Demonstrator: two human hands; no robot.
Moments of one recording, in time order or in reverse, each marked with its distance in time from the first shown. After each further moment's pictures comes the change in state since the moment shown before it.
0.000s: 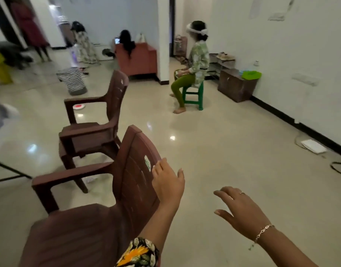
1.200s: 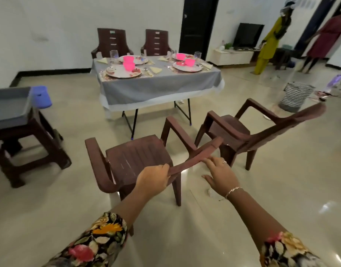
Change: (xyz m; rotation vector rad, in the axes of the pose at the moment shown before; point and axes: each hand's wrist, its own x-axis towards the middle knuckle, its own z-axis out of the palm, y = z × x) left_hand 0.028 0.033 0.041 0.670 0.295 -0.666; right_hand 0.342 0.013 0.056 0.347 -0.182 -1.296
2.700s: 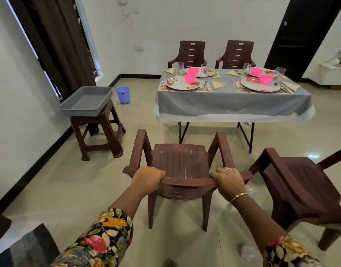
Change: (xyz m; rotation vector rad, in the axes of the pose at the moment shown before) left_hand 0.129 -0.039 0.014 0.200 -0.126 -0.438; right_hand 0.224 0.119 0.059 -0.121 0.086 -0.556
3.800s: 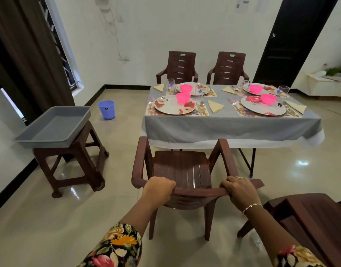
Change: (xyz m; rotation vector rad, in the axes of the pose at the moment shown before) left_hand 0.271 -0.077 -0.007 -0.014 -0.014 0.060; right_hand 0.226 0.137 0.082 -0.005 0.053 0.064
